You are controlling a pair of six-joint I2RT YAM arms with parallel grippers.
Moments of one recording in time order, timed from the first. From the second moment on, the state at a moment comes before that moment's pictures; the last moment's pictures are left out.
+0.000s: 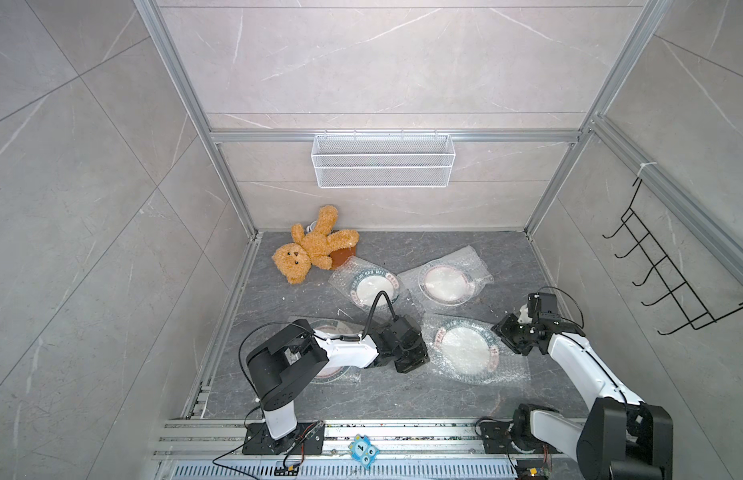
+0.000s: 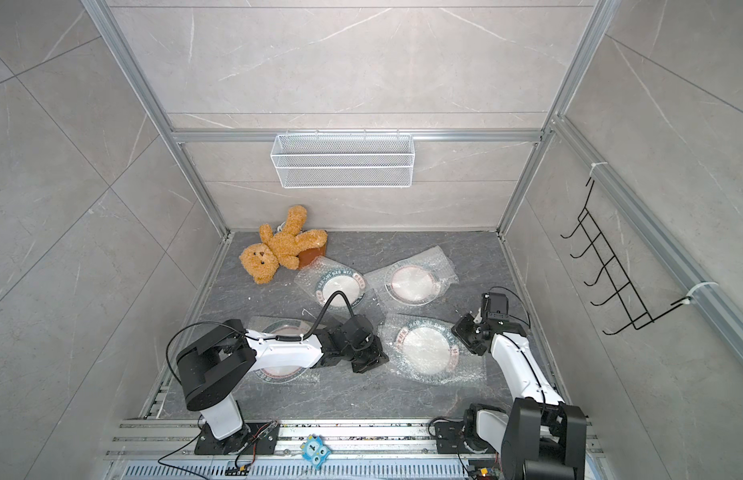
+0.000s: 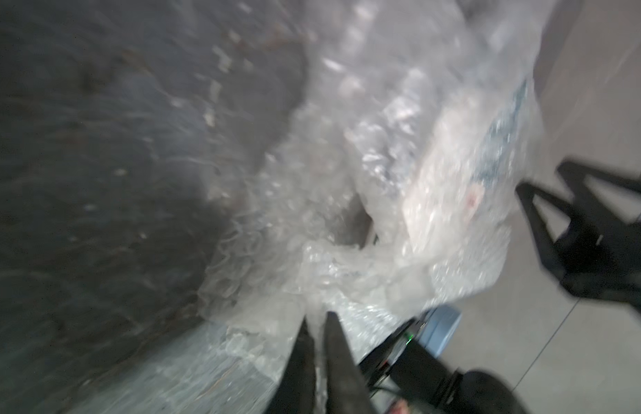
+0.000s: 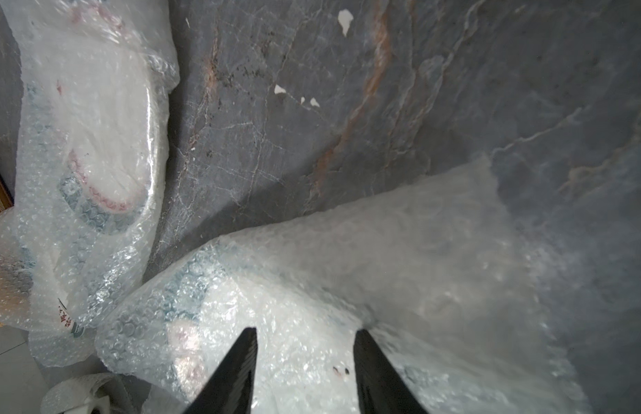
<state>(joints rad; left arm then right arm) -1.01 1.78 0.90 0.02 0.28 -1.35 -0.16 1.13 0.63 -0.62 -0.27 0.60</state>
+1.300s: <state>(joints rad) -1.31 1.96 1.49 -0.85 -0.32 -0.82 0.13 1.19 0.47 -0.42 -0.49 0.63</state>
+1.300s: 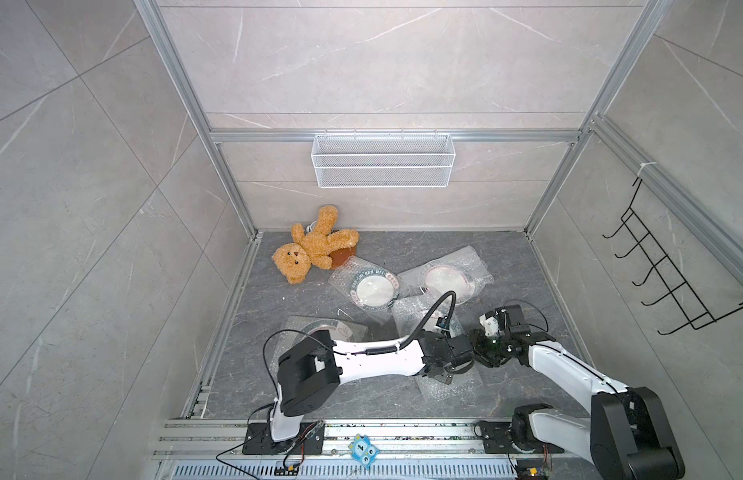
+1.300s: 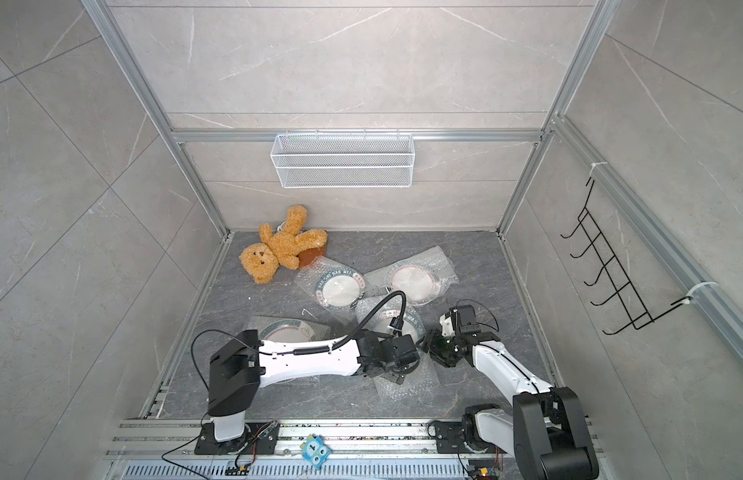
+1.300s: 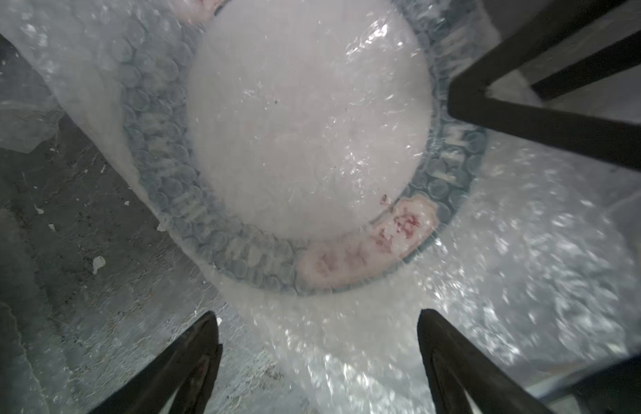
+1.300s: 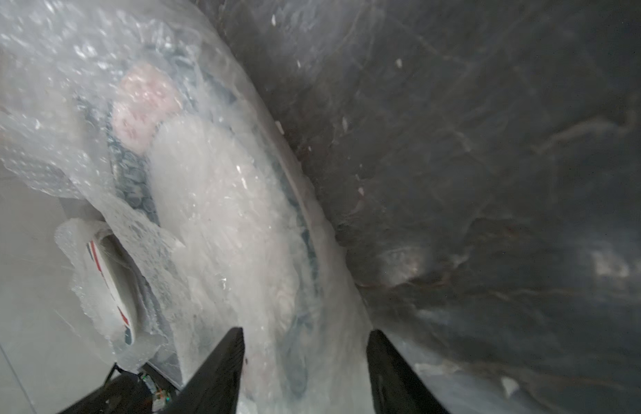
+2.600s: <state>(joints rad) -1.20 1.78 1.29 -0.73 -0.30 -0.88 0.13 1.15 0.42 -0.38 -0.45 0.69</state>
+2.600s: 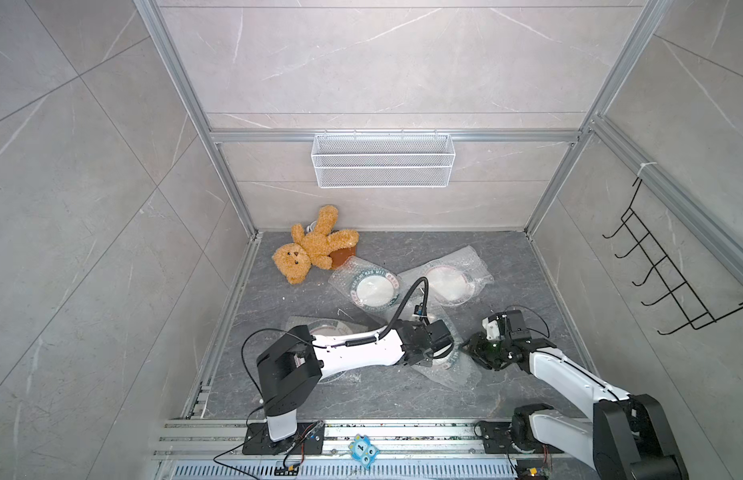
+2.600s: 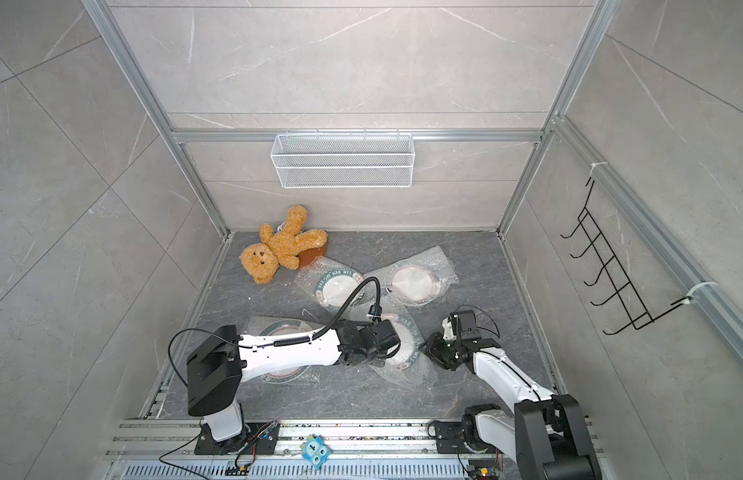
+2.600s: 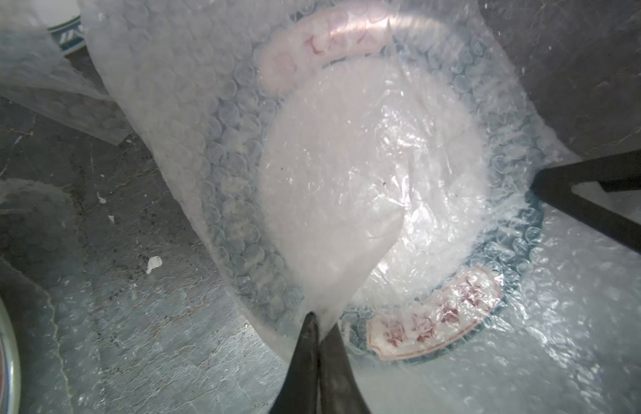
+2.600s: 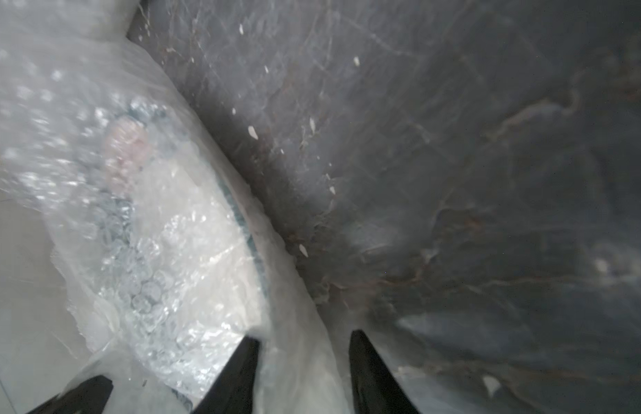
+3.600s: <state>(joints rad) -1.18 1.81 1.25 -0.67 -0.27 -0.84 0.21 1.47 0.57 -0.15 -0.53 0.64</state>
